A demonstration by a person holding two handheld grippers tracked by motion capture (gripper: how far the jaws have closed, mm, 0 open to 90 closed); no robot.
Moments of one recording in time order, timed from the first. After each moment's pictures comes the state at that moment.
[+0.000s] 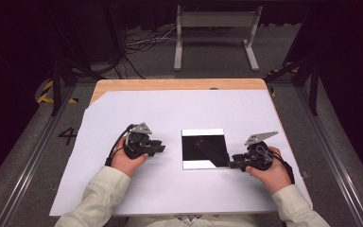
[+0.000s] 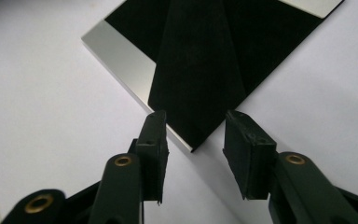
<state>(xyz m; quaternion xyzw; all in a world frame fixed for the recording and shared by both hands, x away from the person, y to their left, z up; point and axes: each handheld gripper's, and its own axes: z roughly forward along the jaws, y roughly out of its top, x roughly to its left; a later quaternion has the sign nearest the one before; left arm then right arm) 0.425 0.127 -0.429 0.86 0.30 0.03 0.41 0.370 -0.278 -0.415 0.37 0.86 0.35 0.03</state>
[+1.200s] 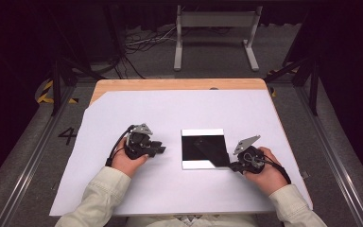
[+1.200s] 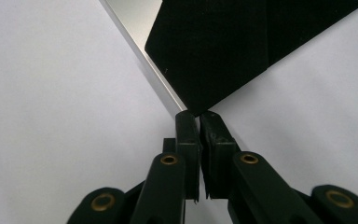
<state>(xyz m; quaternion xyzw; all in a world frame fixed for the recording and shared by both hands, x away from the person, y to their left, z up) 0.426 0.126 -0.433 0.86 0.31 0.02 0.40 0.367 -0.257 -0.418 0.28 0.93 0.23 0.08</state>
